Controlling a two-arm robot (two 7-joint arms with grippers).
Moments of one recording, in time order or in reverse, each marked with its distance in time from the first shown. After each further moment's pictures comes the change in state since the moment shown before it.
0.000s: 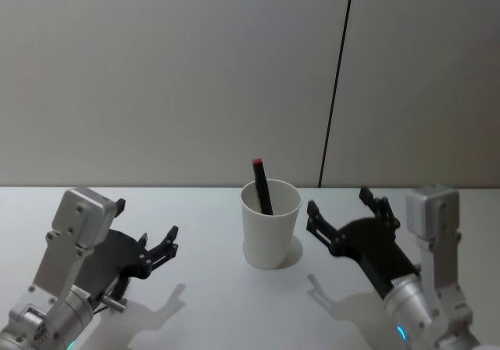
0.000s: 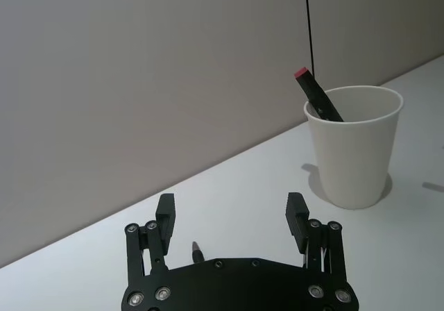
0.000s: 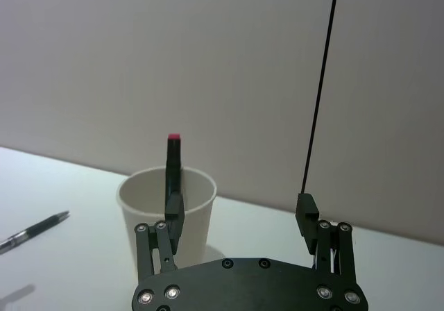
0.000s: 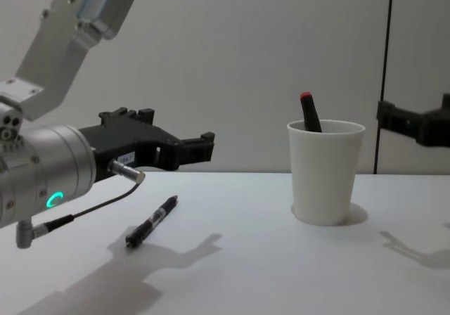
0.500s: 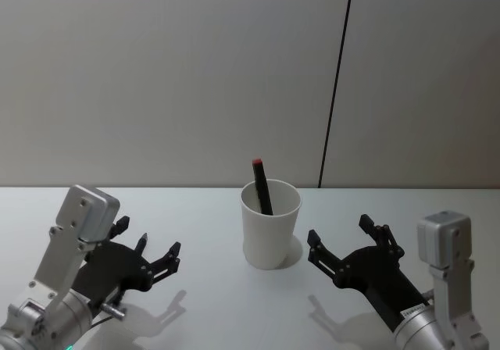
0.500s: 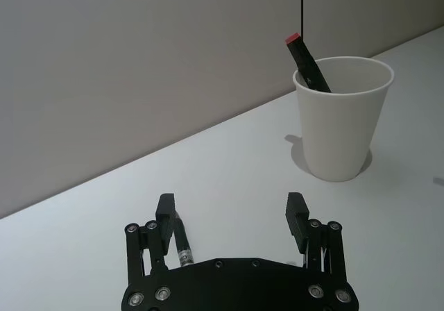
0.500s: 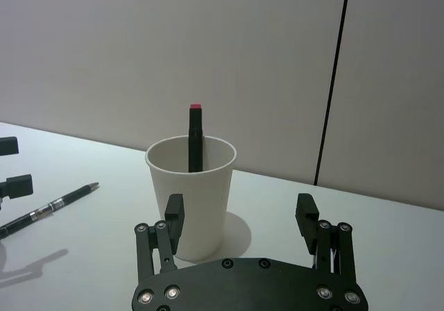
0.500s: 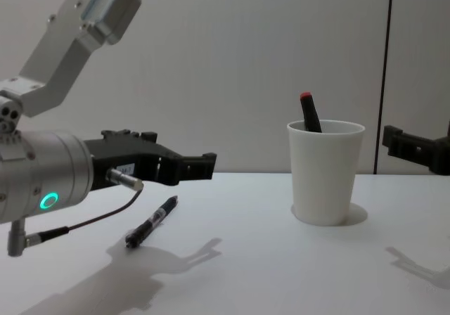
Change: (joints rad) left arm 0.007 0.001 -0.022 -0.036 -0.056 0.149 -0.045; right arm -0.094 0.064 -0.010 -0.080 0.073 0.018 0.010
